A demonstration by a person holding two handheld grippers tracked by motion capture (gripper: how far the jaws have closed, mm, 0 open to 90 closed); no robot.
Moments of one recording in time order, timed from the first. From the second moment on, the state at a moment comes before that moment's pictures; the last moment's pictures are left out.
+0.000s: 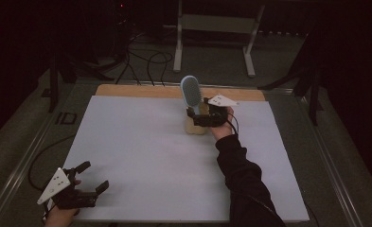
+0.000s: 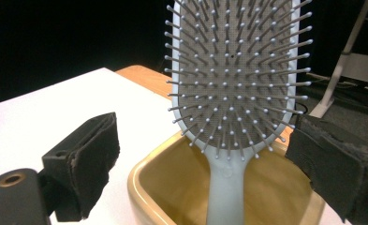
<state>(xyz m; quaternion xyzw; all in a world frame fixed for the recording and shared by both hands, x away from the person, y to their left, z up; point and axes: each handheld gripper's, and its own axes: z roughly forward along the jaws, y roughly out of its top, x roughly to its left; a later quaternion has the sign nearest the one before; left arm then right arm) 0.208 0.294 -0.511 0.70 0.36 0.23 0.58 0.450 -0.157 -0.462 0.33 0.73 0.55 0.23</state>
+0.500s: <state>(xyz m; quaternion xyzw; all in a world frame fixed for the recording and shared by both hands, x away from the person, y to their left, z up) 0.208 0.293 -0.511 0.70 0.35 0.23 0.58 0.448 -0.163 -0.454 0.34 0.74 0.53 0.23</state>
